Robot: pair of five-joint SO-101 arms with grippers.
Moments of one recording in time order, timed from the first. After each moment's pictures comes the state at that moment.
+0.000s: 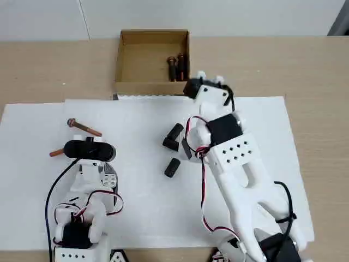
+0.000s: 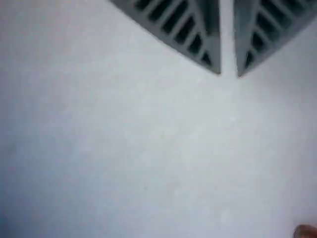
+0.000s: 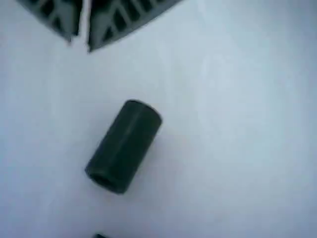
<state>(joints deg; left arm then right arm) -1.3 -103.6 93.1 64.4 2.9 -27.6 -20.0 16.6 89.5 -30.6</state>
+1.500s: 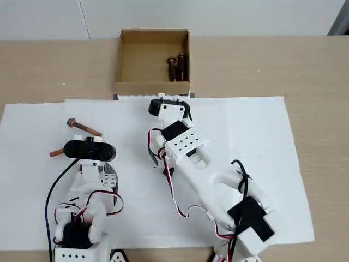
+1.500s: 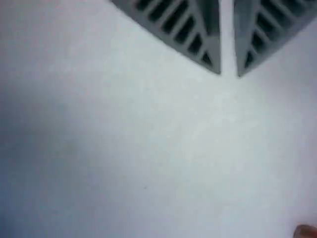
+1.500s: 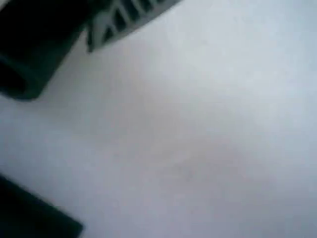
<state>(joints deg) -1.3 -103.6 93.1 64.4 2.9 -37.8 3.7 19.0 69.3 -34.0</state>
